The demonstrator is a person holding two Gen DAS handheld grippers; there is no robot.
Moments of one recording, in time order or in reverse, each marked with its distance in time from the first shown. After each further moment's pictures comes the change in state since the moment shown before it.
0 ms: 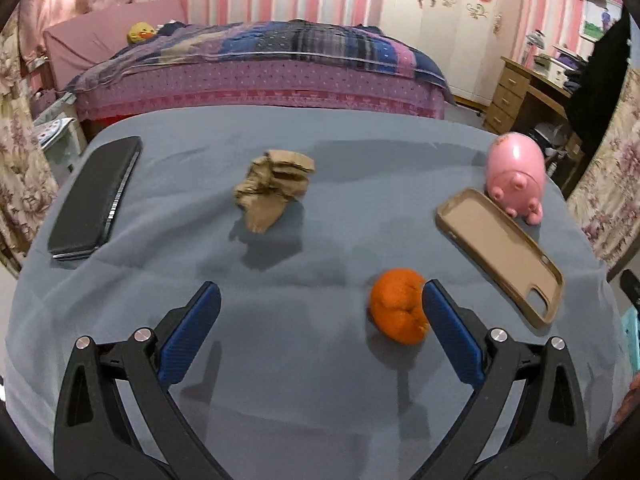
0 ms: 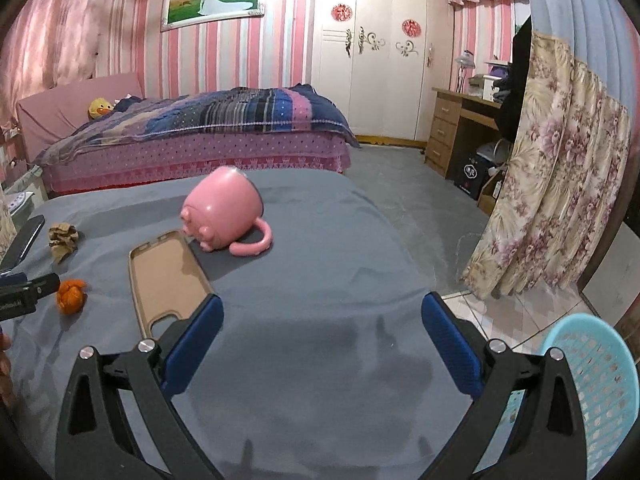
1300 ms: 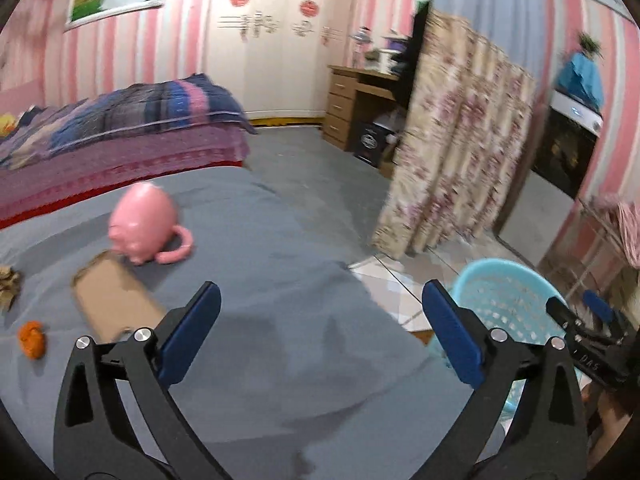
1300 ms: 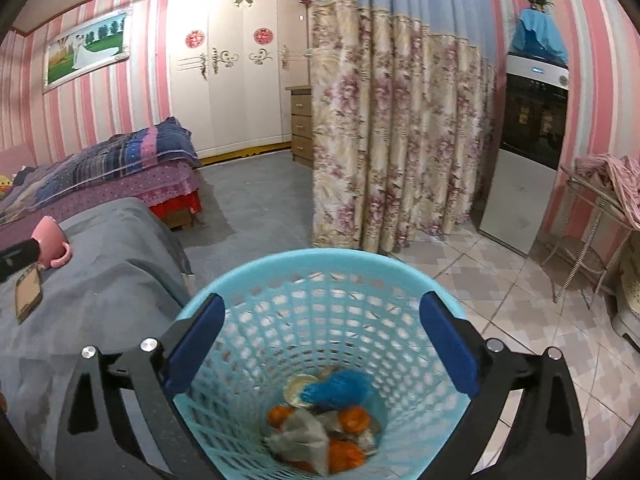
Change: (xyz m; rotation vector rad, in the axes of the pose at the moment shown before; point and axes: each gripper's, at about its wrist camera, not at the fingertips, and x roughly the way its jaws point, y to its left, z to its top) left arm -0.082 -0.299 -0.028 0.283 -0.150 -0.412; right arm -0.090 -0.245 -0.071 0.284 -0.056 -0.325
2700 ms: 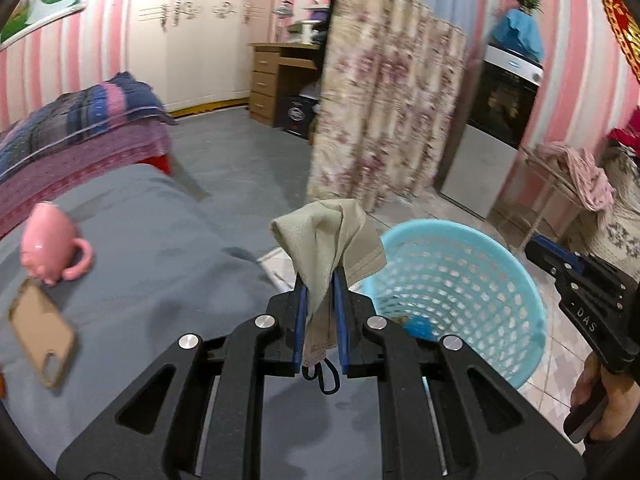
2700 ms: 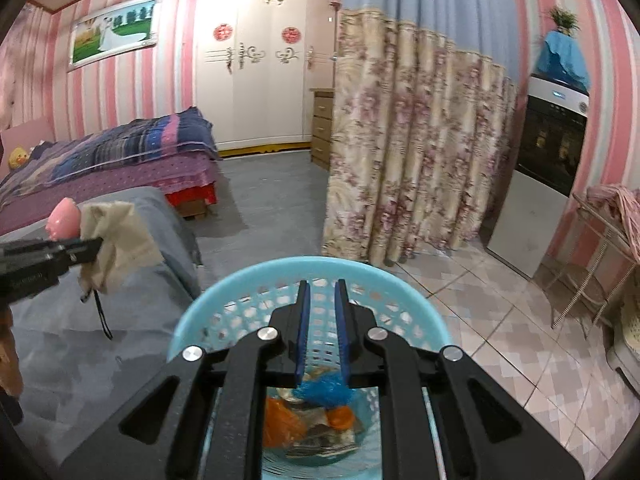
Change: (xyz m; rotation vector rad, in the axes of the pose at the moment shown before) left arm 0.031 -0.087 -0.012 0.177 0.109 -0.238; right arm -0.027 -0.025 0.012 -0.084 -0.003 0.029
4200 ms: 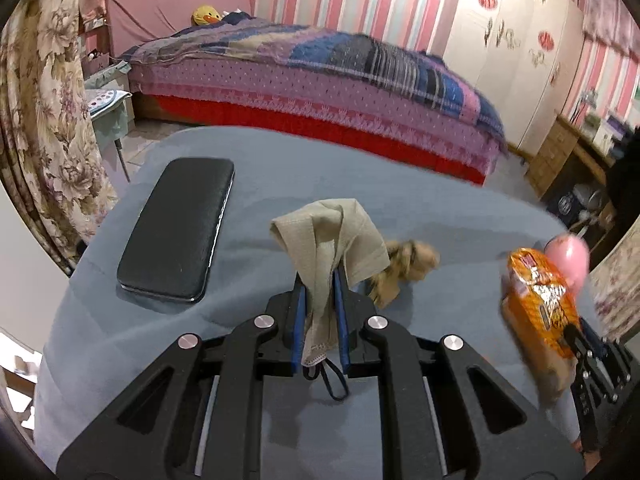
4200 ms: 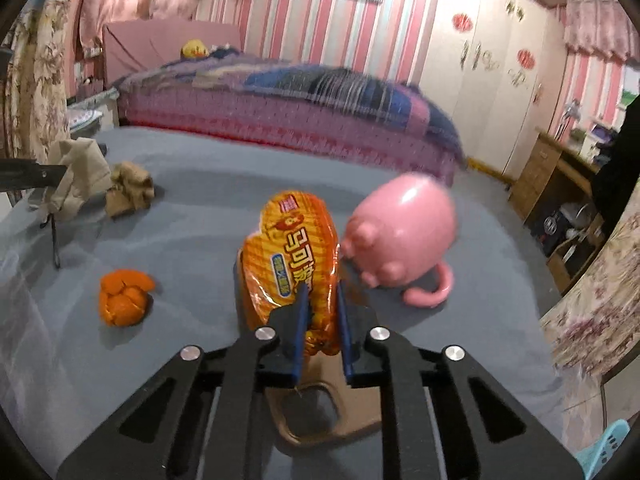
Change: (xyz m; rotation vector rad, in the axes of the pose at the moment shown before) left arm -0.226 0.417 -0.111 -0.713 -0.054 0.738; right arm 0.050 0.427 -0.002 -0.506 0.035 0.538
